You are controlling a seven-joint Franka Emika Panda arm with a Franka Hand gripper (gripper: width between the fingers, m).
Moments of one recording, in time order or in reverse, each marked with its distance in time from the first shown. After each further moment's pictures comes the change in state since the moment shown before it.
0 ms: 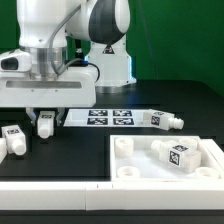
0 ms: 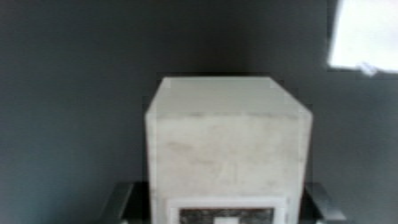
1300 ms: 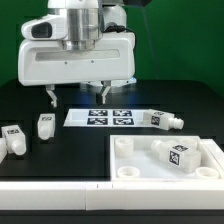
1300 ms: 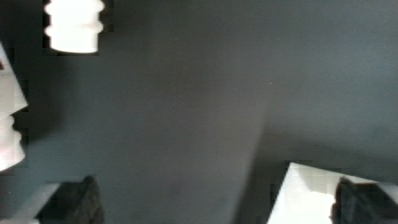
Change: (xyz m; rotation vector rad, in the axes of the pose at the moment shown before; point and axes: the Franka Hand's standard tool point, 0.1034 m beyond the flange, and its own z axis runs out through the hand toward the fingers) arm 0.082 -0.071 -0.078 0.037 0.036 -0.146
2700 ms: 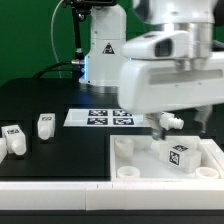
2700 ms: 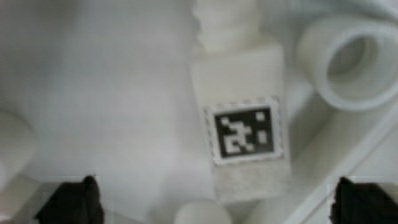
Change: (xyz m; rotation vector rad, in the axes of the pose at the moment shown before) arm 0.133 -0.136 0.023 -0.033 0.132 -0.259
